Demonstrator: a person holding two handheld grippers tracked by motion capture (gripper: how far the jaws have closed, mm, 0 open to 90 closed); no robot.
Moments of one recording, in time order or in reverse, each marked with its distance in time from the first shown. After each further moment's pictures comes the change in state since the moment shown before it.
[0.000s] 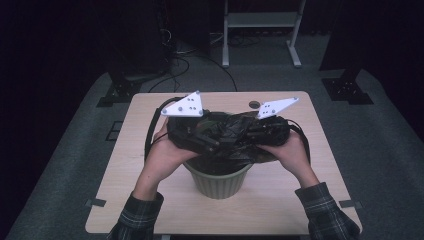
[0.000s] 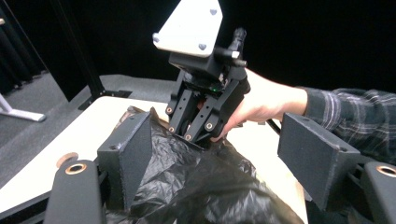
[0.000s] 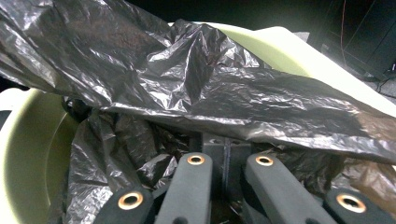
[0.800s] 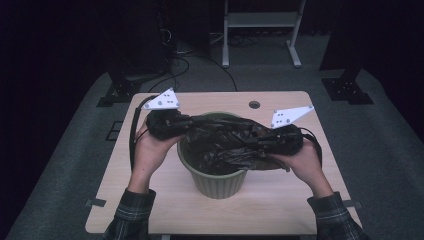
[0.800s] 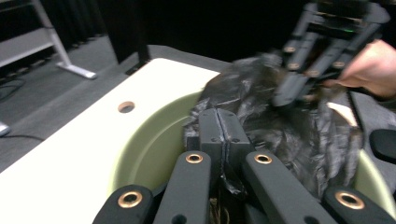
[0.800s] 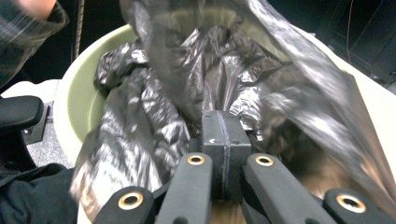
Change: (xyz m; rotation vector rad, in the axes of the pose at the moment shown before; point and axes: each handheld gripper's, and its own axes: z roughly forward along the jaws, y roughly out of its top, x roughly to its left) left arm 0.044 -0.043 -0.043 0.049 0.221 -0.138; right arm 0.014 -0.021 -0.029 -0.004 0.020 -0.018
